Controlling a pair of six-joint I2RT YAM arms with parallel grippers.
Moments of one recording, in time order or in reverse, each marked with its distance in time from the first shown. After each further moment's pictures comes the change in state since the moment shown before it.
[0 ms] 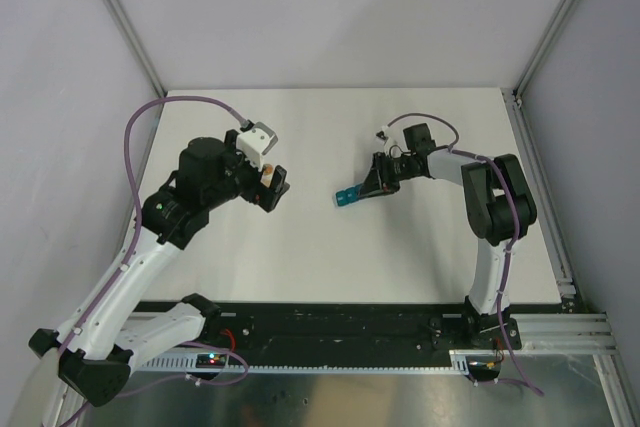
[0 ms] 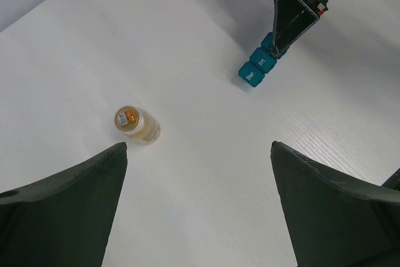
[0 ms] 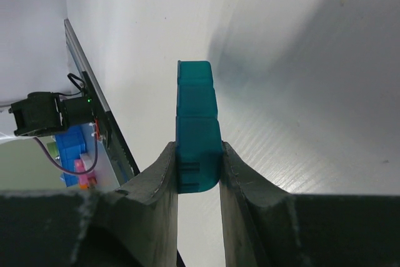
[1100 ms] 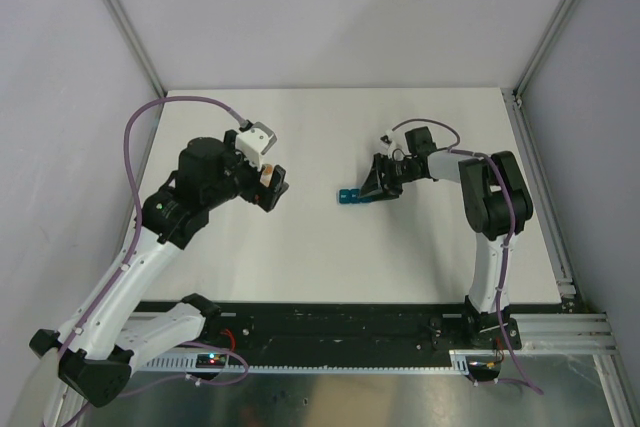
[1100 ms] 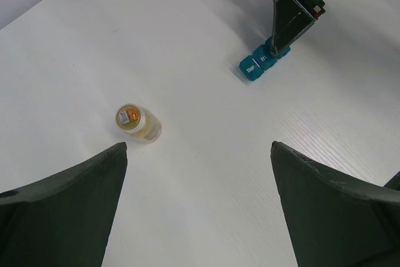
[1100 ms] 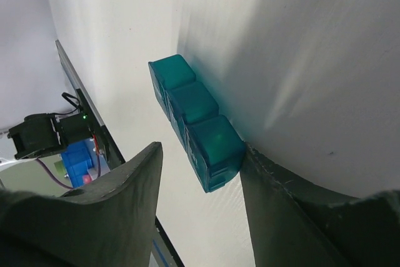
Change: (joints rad) left arm 0.011 0.000 -0.007 0.002 0.004 0.000; right arm -0.026 0.054 0.002 0.018 0.054 0.068
